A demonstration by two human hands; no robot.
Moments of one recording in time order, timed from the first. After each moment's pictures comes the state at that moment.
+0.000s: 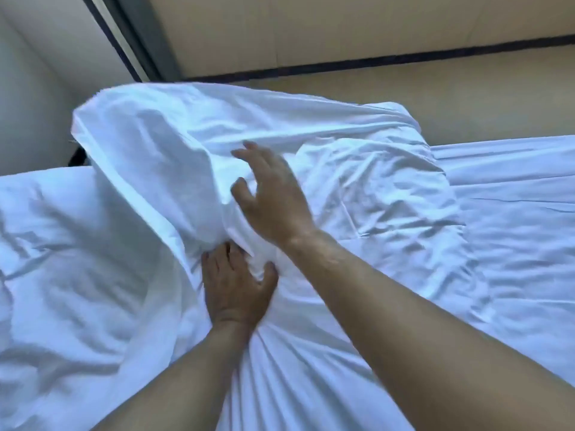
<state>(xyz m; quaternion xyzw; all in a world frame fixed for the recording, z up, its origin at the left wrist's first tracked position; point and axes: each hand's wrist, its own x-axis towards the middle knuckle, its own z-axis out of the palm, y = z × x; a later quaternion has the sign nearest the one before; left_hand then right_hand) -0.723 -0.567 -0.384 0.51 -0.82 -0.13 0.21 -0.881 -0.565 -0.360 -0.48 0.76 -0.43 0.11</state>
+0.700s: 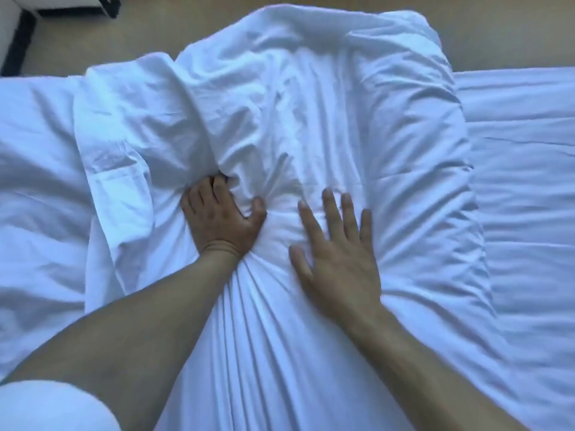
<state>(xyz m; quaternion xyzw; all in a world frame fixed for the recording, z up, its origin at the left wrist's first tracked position) -0.728 -0.592 -0.414 0.44 -0.88 -0.04 0.17 -0.795 -0.402 -0.353 -0.40 0.90 -0.13 0.05</state>
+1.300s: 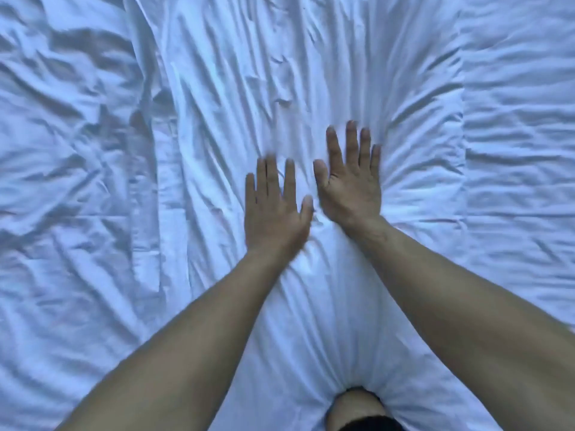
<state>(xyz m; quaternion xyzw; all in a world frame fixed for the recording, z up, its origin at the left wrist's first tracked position) -0.441 -0.247 -0.367 0.35 -0.93 -0.11 -0.01 -0.577 -0.178 -0.390 -0.35 0.92 -0.12 0.13</state>
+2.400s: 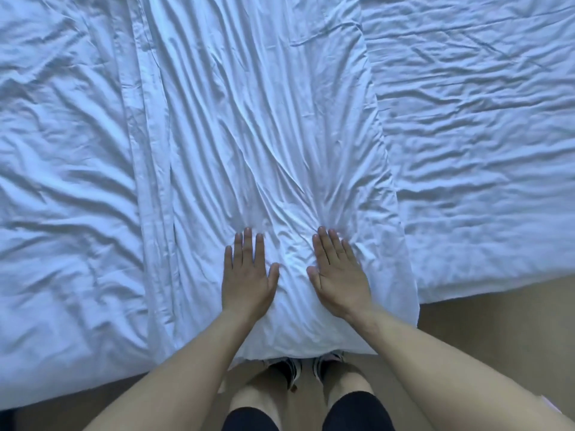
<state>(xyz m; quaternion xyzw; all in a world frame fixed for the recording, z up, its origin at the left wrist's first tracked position) -0.056 0.085 -0.340 0.29 -0.93 -0.13 -0.20 -0.189 0.251 -0.339 -0.39 0.87 -0.06 0.30</state>
